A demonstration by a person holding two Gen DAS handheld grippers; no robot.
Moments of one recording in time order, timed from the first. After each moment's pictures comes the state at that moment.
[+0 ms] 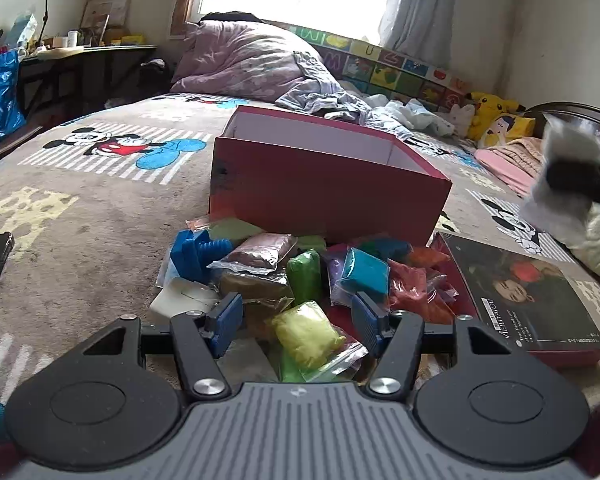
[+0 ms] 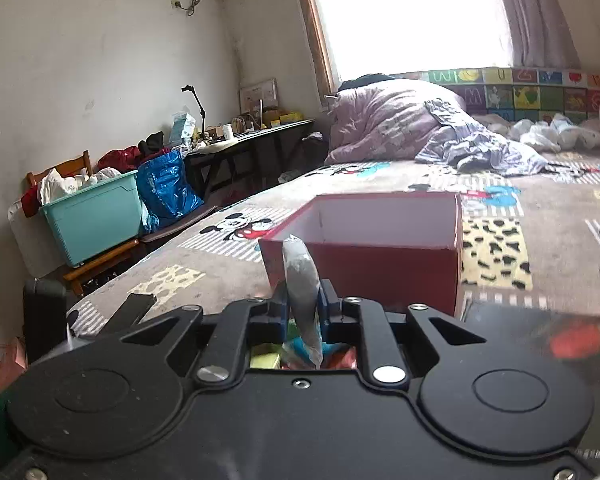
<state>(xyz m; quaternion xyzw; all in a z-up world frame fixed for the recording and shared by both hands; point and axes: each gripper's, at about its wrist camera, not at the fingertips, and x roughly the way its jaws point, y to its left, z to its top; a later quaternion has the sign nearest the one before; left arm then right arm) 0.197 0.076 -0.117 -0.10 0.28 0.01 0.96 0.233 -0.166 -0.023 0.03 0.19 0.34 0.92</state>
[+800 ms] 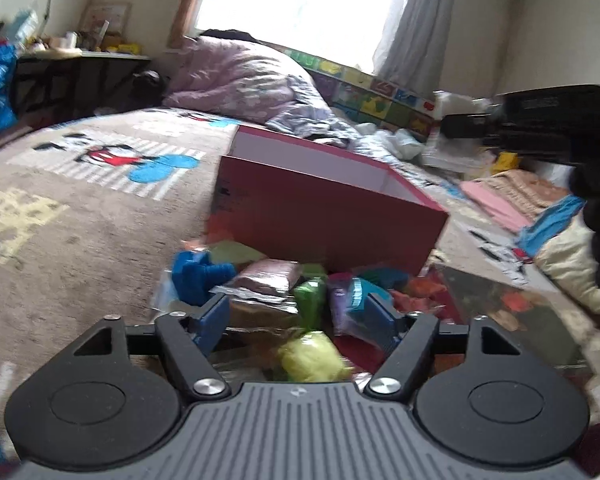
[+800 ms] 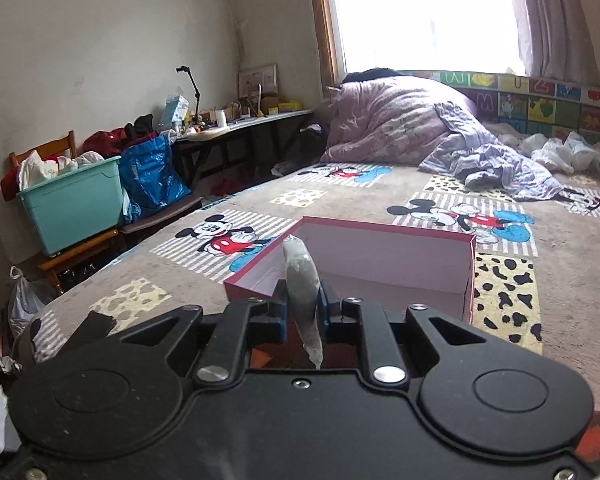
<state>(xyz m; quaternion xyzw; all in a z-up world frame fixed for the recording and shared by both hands) 0.203 0.100 -0.124 -0.14 0.24 -0.03 0.96 0.332 -0.120 -0.001 -0.01 0.21 0.34 0.92</state>
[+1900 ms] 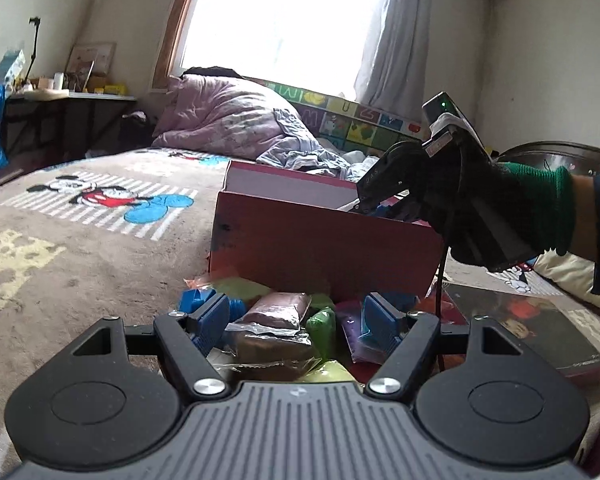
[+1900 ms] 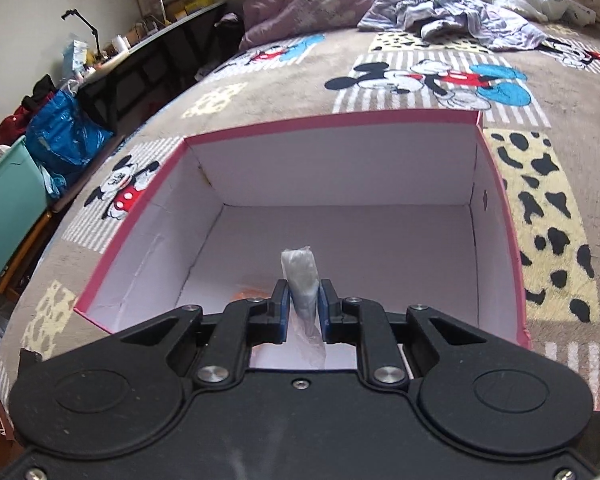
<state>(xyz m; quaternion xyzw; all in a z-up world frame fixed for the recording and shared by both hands) 0.203 0.108 -0.128 -0.11 0.18 -0.02 0.98 0.487 -0.072 -0.069 0.04 0.42 0.25 0.87</state>
